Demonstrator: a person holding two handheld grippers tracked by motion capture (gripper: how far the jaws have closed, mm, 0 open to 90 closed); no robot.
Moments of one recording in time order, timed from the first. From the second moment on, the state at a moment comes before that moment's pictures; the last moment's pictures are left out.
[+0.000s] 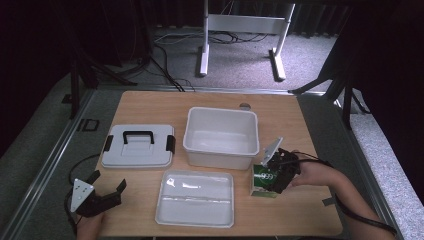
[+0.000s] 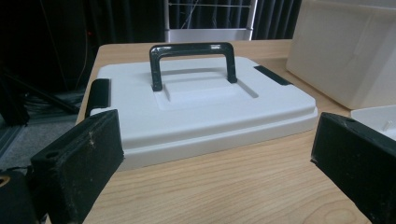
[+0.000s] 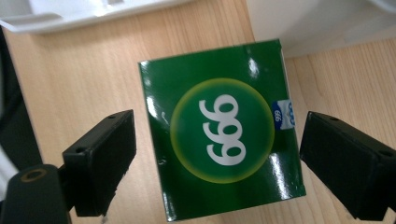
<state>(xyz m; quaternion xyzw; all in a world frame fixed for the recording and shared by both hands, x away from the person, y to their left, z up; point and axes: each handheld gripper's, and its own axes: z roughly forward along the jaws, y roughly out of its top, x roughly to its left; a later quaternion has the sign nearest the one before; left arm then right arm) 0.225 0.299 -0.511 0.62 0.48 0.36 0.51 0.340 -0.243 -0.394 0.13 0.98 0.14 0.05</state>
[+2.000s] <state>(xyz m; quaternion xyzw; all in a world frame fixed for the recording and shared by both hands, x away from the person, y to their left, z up) 0.225 0.298 -0.511 0.63 0.48 0.35 0.51 0.363 -0.290 -0.318 0.18 0.97 0.13 0.10</state>
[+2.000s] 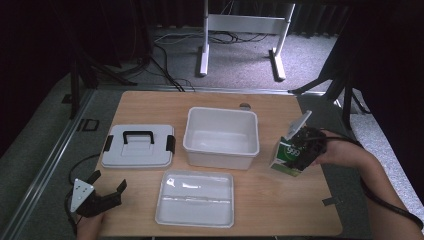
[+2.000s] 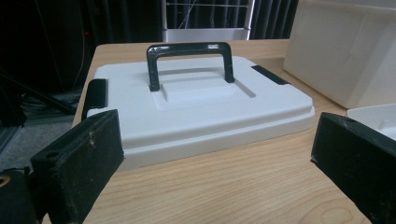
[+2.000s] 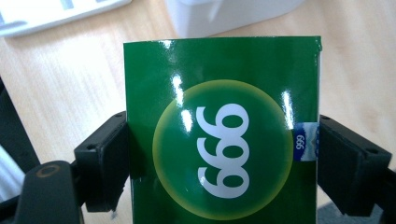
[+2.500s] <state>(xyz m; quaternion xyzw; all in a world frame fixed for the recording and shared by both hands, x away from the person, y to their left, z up) 0.225 0.299 -0.511 0.63 0.48 0.35 0.51 0.385 -0.270 -0.252 0.17 0.96 0.16 0.14</state>
